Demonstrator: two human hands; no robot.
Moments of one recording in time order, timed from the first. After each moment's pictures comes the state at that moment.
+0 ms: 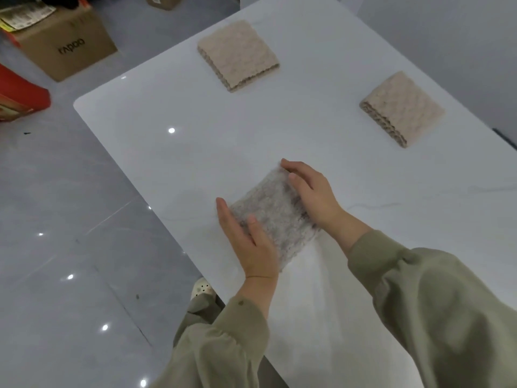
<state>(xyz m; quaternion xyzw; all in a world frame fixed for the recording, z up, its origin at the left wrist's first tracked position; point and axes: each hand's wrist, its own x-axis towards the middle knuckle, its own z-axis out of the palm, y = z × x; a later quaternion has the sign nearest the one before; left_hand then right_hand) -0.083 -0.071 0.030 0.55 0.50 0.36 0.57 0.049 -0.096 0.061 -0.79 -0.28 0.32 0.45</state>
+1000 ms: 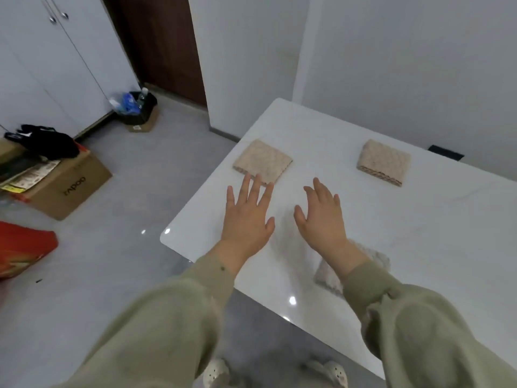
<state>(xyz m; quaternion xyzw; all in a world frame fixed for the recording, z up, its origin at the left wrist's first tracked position) -0.080 0.222 0.155 1.00 0.05 0.00 0.01 -0.019 0.066 0.151 -0.97 -0.19 0.00 0.15</state>
